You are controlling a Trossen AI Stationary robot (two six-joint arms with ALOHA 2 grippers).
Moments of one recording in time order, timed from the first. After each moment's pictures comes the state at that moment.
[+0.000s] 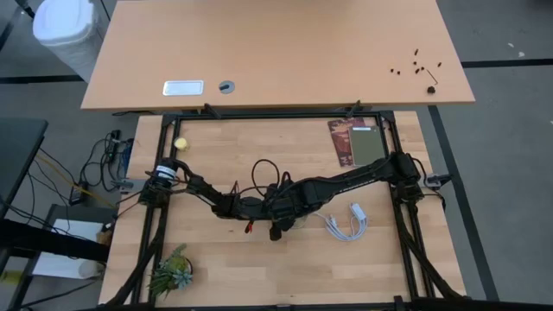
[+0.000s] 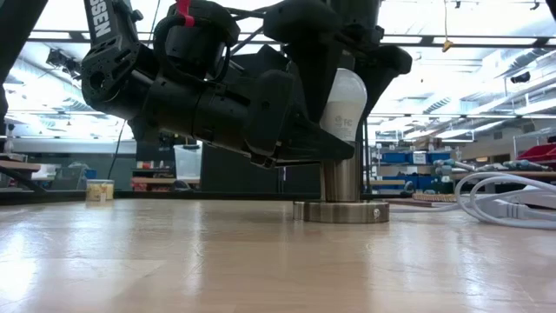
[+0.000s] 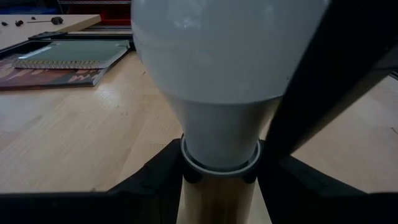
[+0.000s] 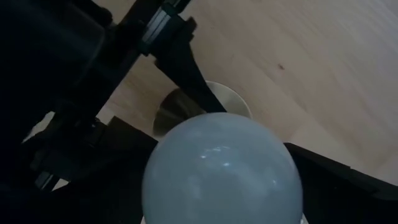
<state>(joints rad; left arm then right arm) -0.21 2.07 0.82 1.02 -0.27 -0.09 0.23 2.03 1.78 -1.22 0.19 1.09</state>
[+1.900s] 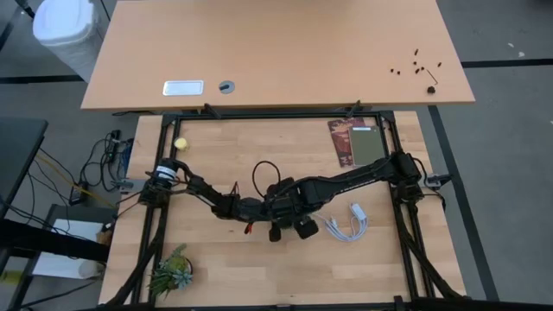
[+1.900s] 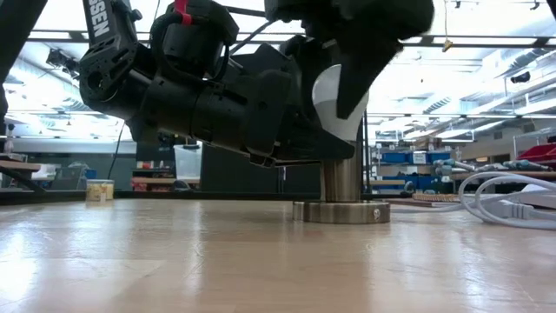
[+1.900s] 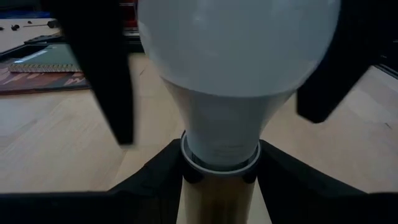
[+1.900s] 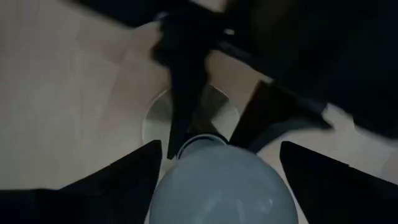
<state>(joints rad) -0.21 2.07 0.82 1.03 -0.27 -0.06 0.23 2.03 1.78 -1.14 0.13 -0.22</state>
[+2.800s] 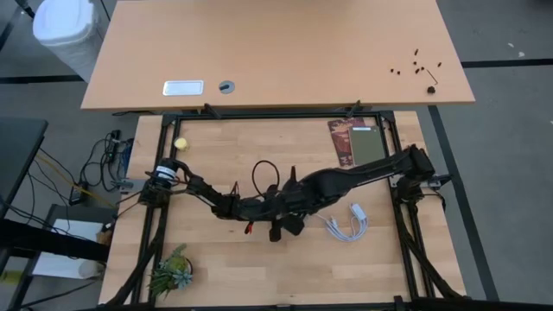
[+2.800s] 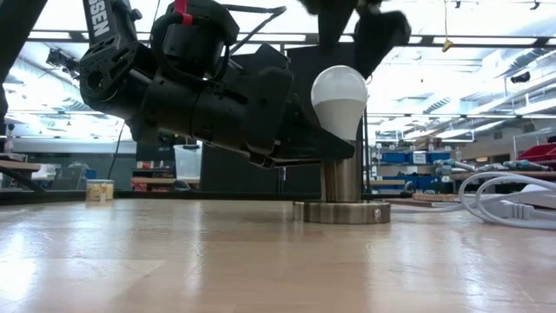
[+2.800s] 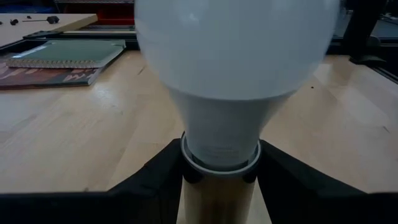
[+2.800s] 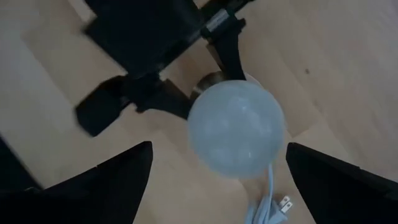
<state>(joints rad) -0.21 2.07 0.82 1.02 -0.27 -0.09 0.25 1.90 1.78 -1.21 0.09 0.89</state>
